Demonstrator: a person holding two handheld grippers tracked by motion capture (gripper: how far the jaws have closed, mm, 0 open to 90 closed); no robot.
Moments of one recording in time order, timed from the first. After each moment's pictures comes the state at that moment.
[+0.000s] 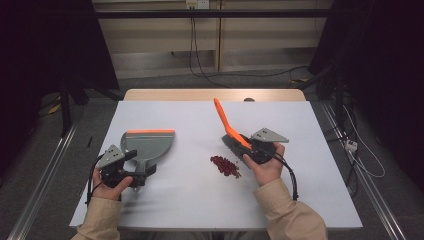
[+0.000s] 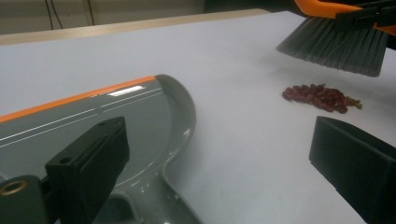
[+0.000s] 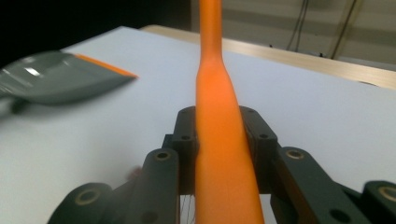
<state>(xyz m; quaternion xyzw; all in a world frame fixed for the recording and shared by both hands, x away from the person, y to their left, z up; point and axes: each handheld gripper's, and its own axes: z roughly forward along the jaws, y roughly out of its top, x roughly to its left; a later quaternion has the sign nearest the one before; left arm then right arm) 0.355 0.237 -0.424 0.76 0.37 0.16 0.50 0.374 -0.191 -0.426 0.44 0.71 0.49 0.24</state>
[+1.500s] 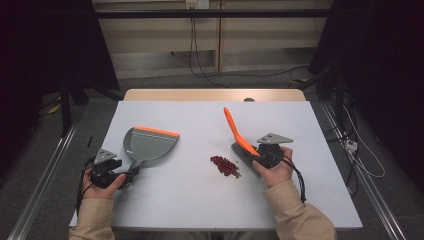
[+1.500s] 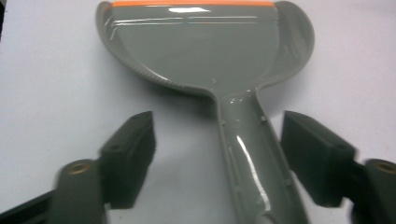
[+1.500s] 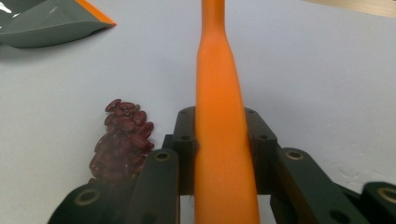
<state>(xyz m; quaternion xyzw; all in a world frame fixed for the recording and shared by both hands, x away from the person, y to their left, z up) 0.360 0.269 -0.434 0.76 0.50 0.18 0.37 0.364 -0.210 -0.435 0.48 0.75 0.41 0.20</state>
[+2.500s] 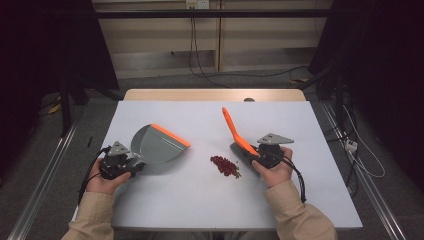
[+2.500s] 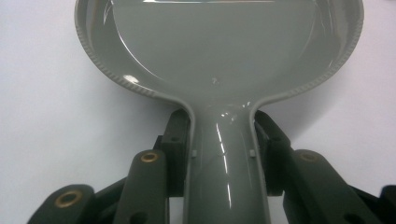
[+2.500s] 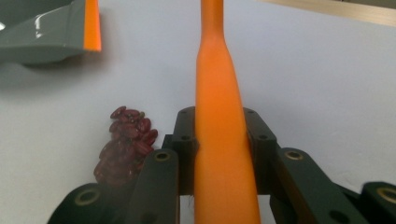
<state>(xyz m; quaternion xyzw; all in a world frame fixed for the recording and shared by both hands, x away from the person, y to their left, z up) 0.374 0.242 -0.421 0.85 0.38 0.14 0.33 0.365 -0.211 -0.435 0.47 0.74 0.43 0.20</state>
